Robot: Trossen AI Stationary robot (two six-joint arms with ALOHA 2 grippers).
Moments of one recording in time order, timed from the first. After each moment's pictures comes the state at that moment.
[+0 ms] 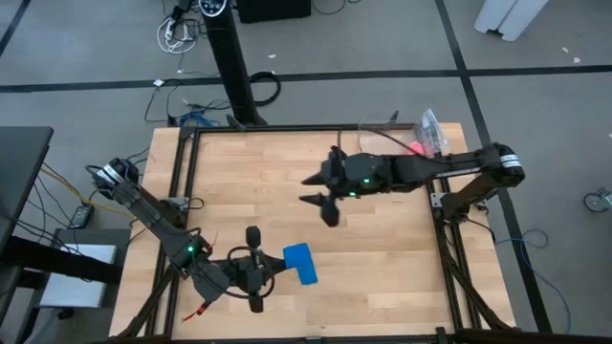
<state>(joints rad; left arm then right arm) -0.74 1.46 1.12 0.02 -0.86 0.18 0.12 1.49 1.41 -0.33 0.16 0.23</state>
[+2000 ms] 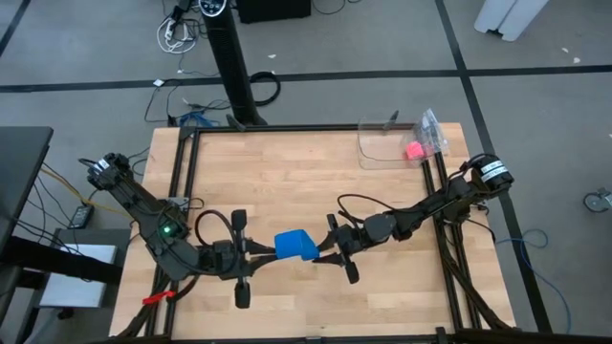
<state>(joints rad) -0.73 1.37 1.33 -0.04 -0.84 0.28 0.36 1.64 0.74 0.84 0.05 0.19</state>
